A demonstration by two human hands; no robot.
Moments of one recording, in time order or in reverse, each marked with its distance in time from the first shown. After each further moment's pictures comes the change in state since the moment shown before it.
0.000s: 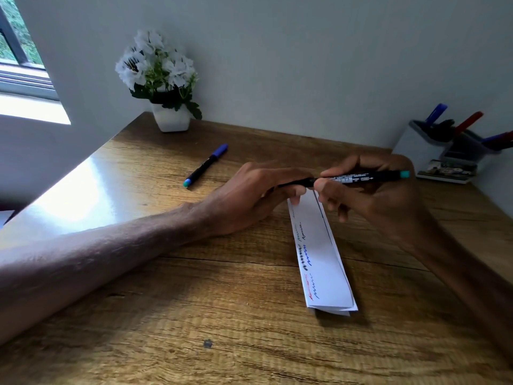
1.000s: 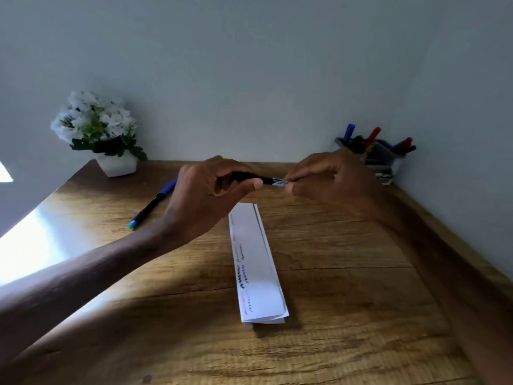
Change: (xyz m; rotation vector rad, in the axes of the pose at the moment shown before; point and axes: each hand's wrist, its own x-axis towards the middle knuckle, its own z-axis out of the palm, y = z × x) left_hand 0.040 0.030 -0.001 -0.017 0.332 -0.085; right_hand 0.010 -0.004 -0.074 -0.396 -0.041 0.057
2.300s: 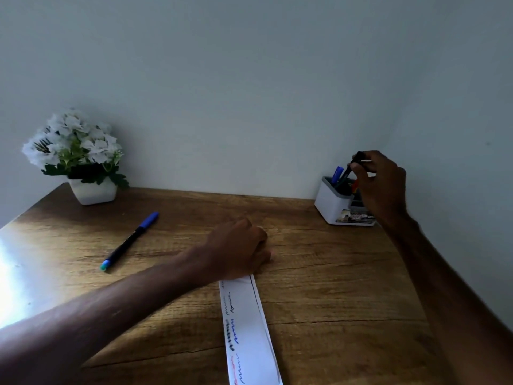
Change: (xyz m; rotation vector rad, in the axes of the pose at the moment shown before) left_hand 0.028 -0.020 0.068 0.431 -0.609 -0.002; right_hand 0.041 0.107 -0.071 -0.395 0.673 0.195
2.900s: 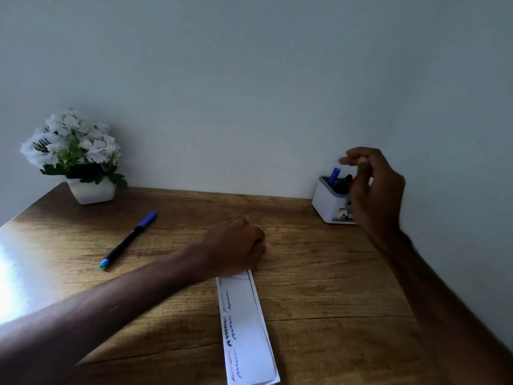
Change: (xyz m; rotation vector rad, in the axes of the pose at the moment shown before) left_hand -0.003 -0.002 -0.002 -0.014 0.034 0.065; right_hand -0.035 -0.057 -0.014 0.095 0.147 -0.169
